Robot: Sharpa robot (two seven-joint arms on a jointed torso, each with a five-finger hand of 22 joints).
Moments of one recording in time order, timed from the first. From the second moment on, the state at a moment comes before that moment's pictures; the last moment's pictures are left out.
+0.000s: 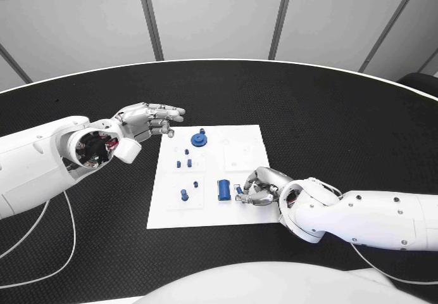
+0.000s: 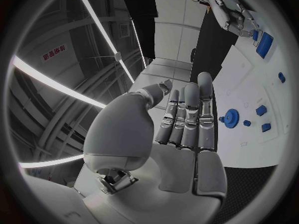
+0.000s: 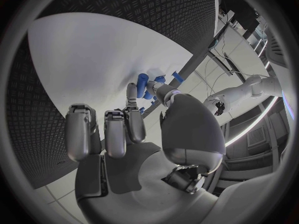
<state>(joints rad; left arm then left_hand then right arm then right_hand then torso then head) 1.29 -0.75 -0.10 1.30 0.04 0.13 0.01 1.30 -0.13 0.59 -0.03 0.06 0.90 0.18 0.25 0.17 0.80 0.13 0.75 0.08 0.99 0.05 1.31 0.23 0.18 1.03 0.14 0.88 0.59 0.97 -0.91 -0.16 1.78 -1.30 -0.56 -0.49 1.03 -0.20 0.57 0.08 0.36 1.01 0.05 0.46 0.59 1.47 -0.02 1.40 1.31 1.47 -0.08 1.55 1.31 0.02 1.46 0.03 1.46 1.31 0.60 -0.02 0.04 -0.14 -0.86</state>
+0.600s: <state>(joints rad) 1.29 -0.75 -0.10 1.30 0.04 0.13 0.01 1.30 -0.13 0.59 -0.03 0.06 0.90 0.18 0.25 0.17 0.80 0.13 0.75 0.08 0.99 0.05 1.31 0.23 0.18 1.03 0.14 0.88 0.59 0.97 -0.90 -0.16 1.78 -1.30 -0.57 -0.49 1.01 -0.19 0.56 0.09 0.36 1.01 0.05 0.47 0.59 1.47 -0.02 1.40 1.31 1.47 -0.08 1.55 1.31 0.02 1.47 0.02 1.46 1.31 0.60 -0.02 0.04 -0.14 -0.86</state>
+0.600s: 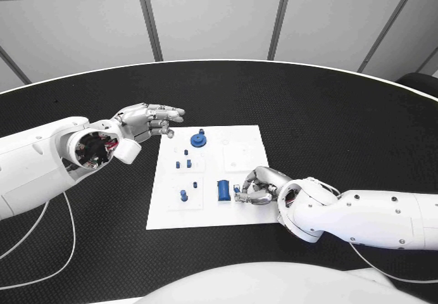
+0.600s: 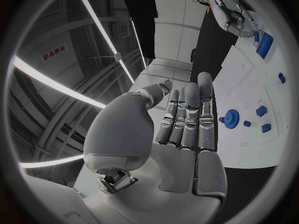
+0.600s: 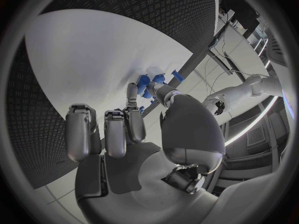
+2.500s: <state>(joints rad) 1.29 -0.75 -0.10 1.30 0.04 0.13 0.01 1.30 -0.13 0.59 -0.03 0.06 0.90 0.18 0.25 0.17 0.80 0.12 0.75 0.08 0.99 0.05 1.31 0.23 0.18 1.03 0.14 0.88 0.58 0.97 -0.89 -0.15 1.76 -1.30 -0.55 -0.51 1.01 -0.16 0.58 0.10 0.36 1.04 0.03 0.50 0.61 1.46 -0.04 1.44 1.31 1.46 -0.09 1.56 1.31 0.02 1.47 0.01 1.50 1.31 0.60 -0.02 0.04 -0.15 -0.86</state>
